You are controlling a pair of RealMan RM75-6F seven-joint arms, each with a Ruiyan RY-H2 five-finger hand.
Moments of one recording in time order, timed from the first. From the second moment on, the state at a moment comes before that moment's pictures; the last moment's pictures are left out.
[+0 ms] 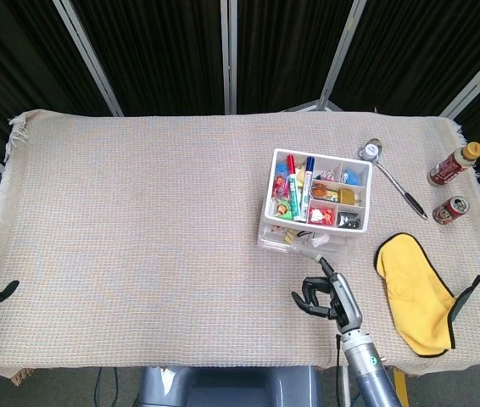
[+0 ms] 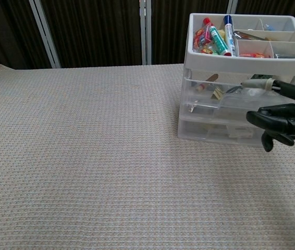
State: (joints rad) left arm -0.07 -1.17 -0.10 -1.56 1.52 1.62 0.01; right arm 0.19 -1.53 0.13 -1.92 -1.37 1.24 0.55
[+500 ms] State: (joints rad) left arm -0.07 -1.17 -0.10 -1.56 1.52 1.62 0.01; right arm 0.17 -1.49 0.12 -1.92 -1.45 1.36 0.21
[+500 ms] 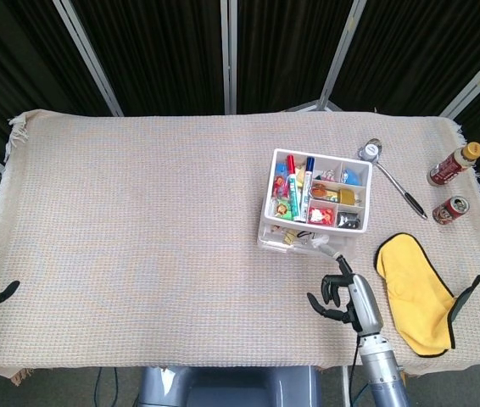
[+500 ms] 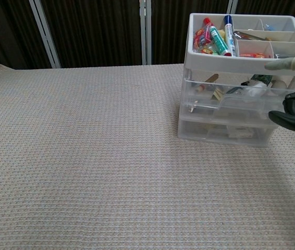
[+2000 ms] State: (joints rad) left arm -0.07 -1.17 -0.09 -1.57 1.52 1.61 0.01; right arm 0.18 -1.47 0.10 -1.93 -1.39 1.41 -0.08
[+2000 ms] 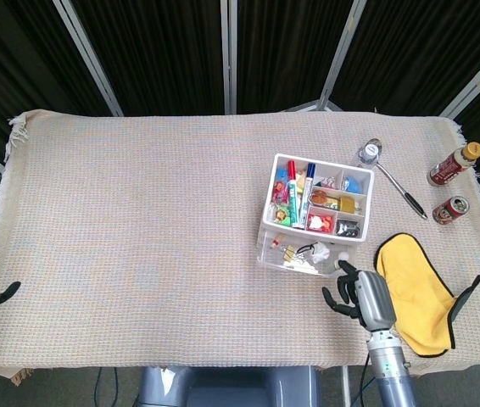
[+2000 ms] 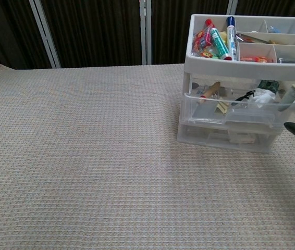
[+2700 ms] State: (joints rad) left arm -0.07 -1.17 -0.09 -1.57 1.52 1.61 0.01; right arm 0.15 -1.47 0.07 -1.92 -1.42 1.43 -0.06
